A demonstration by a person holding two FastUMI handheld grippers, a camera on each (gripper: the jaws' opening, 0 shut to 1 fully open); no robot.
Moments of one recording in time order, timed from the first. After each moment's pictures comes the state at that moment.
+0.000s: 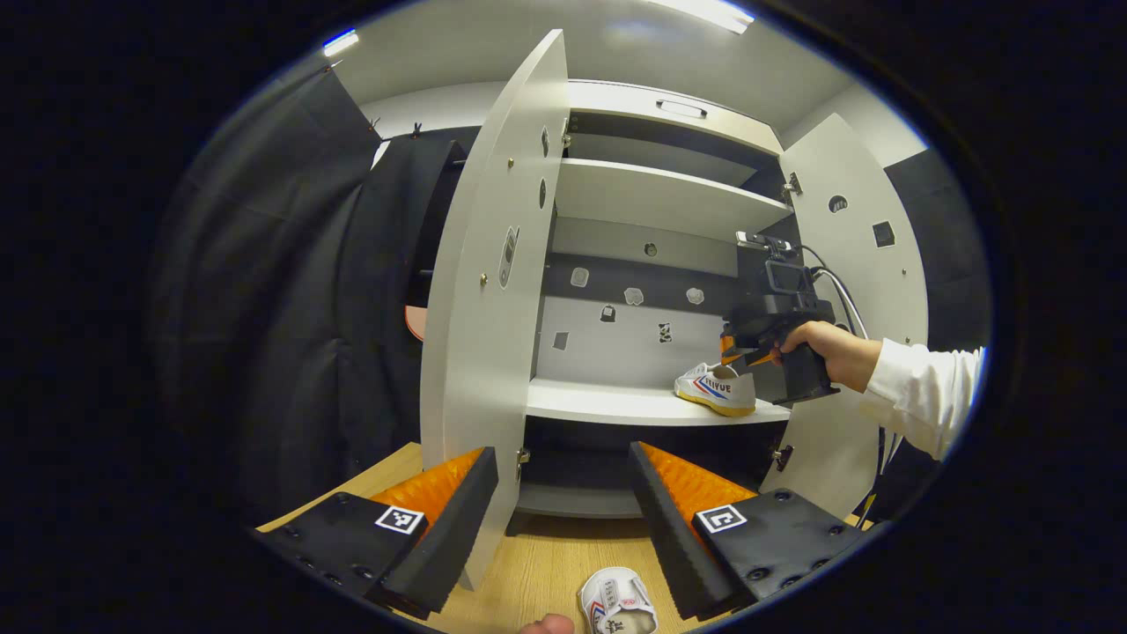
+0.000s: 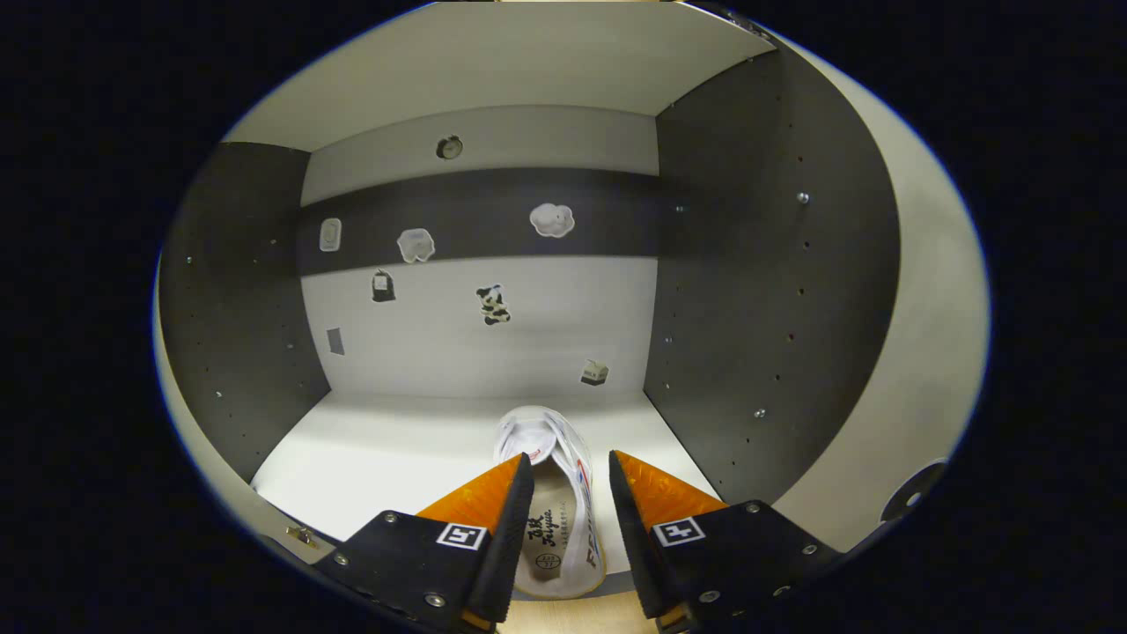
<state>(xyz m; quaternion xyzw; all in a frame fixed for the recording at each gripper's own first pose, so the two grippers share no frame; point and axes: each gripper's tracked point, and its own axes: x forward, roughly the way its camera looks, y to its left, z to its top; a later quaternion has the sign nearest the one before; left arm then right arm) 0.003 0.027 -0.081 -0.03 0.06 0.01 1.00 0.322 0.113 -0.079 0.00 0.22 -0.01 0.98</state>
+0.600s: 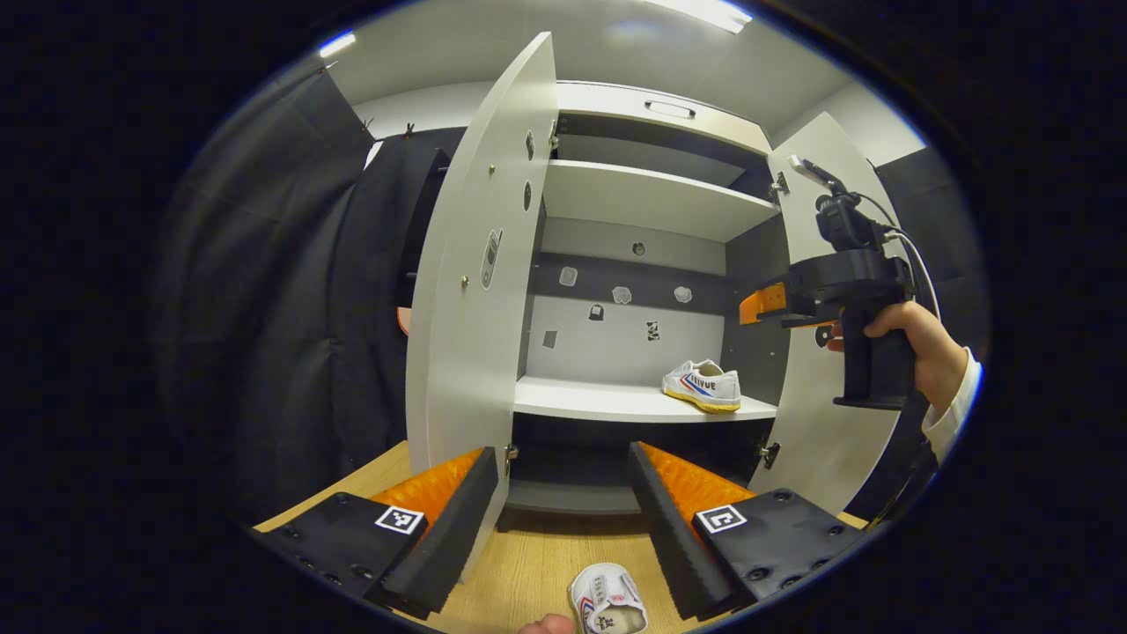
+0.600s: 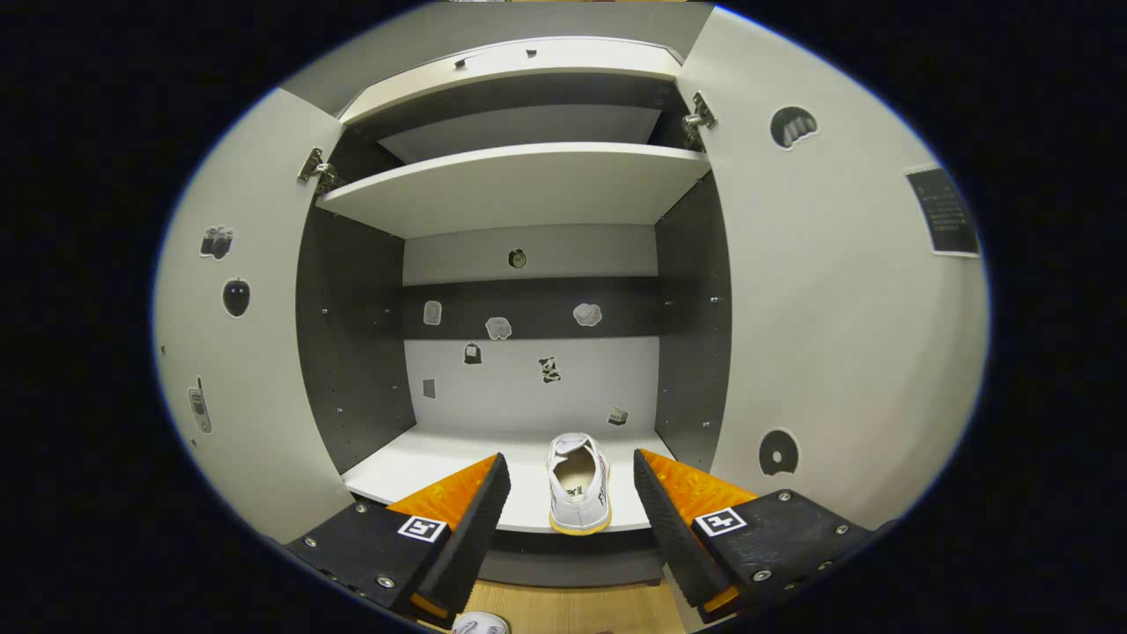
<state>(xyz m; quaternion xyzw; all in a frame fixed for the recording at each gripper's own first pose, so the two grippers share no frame) -0.010 0.012 -0.084 -0.02 0.07 0.00 1.00 0.176 0.115 -0.009 0.02 0.09 0.04 1.00</state>
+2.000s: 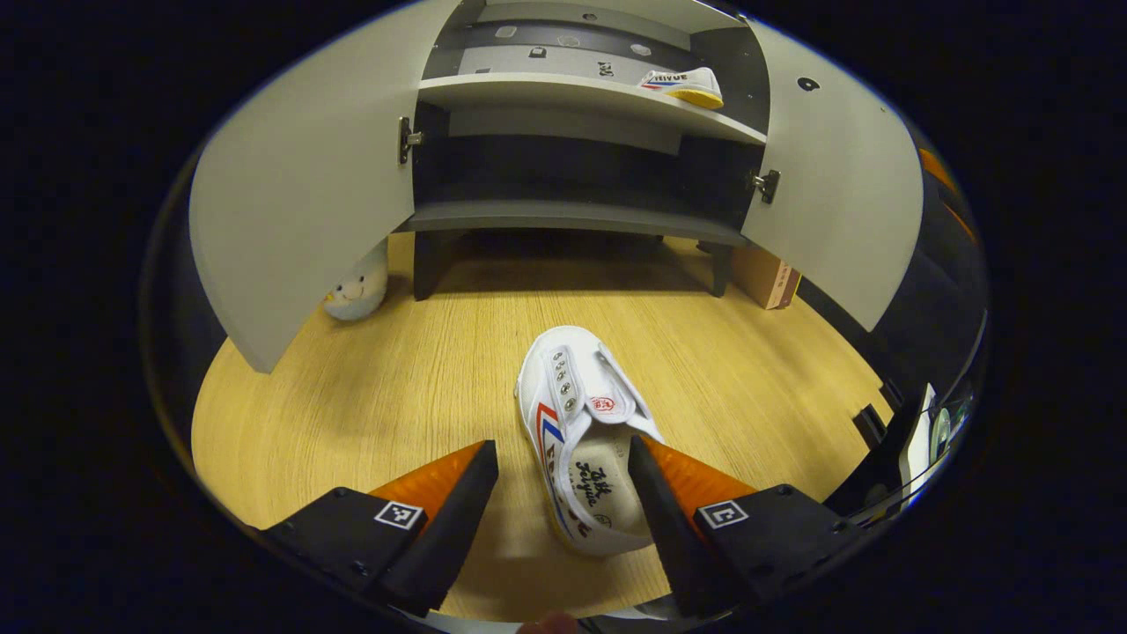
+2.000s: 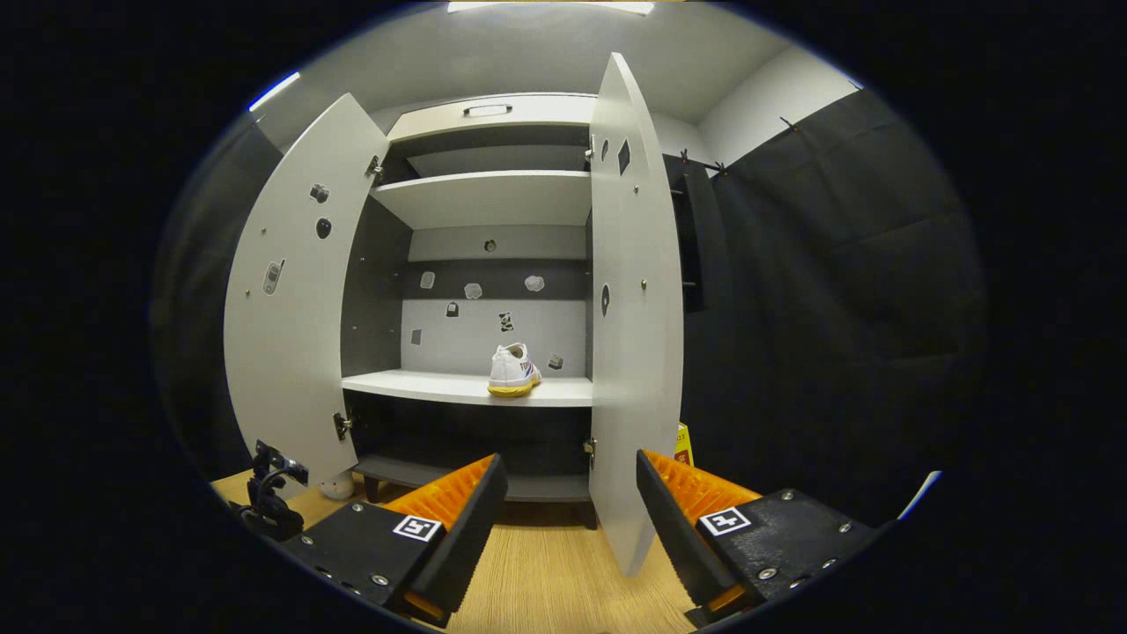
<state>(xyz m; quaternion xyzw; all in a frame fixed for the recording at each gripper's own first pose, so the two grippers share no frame) -0.086 -0.034 -0.394 0.00 0.43 -0.09 0.90 -0.017 0.017 -0.119 -0.01 0.04 0.01 1.00</state>
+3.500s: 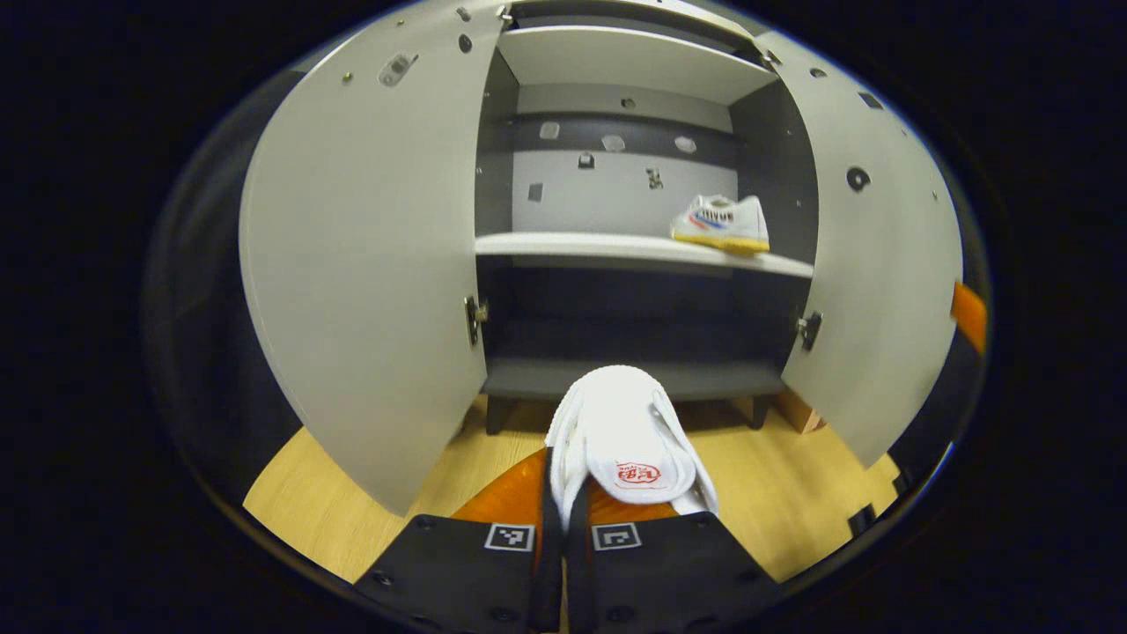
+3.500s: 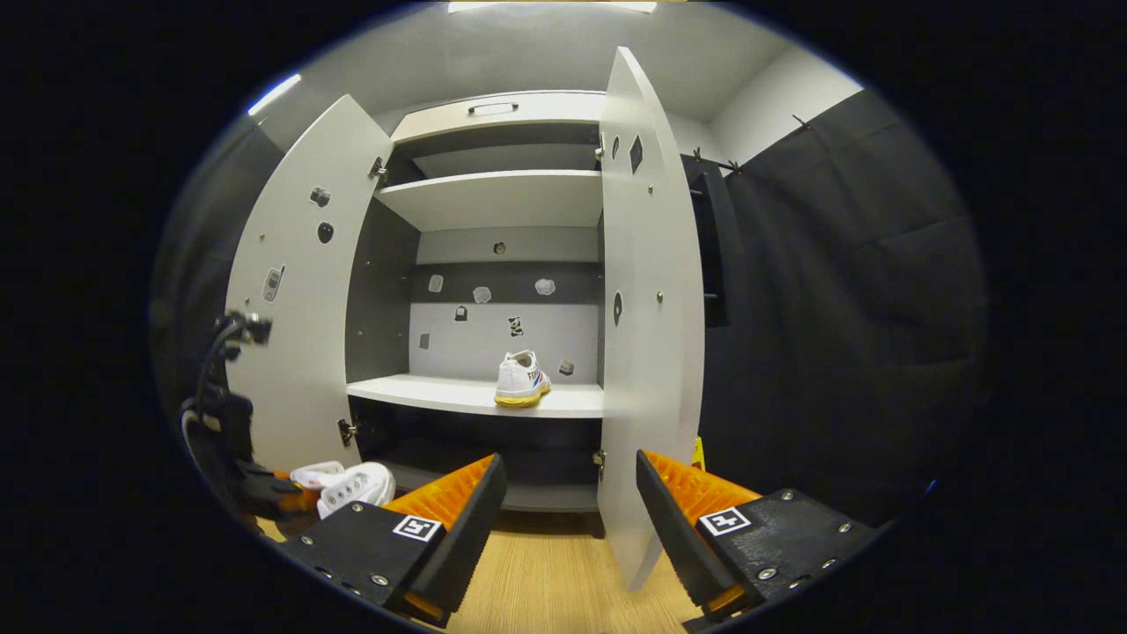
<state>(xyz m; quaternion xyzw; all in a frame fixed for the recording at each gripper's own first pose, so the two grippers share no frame) 0.017 -0.019 -0.177 -0.01 0.24 0.02 0.97 -0.003 0.027 -0.116 0.00 0.04 0.04 1.00</state>
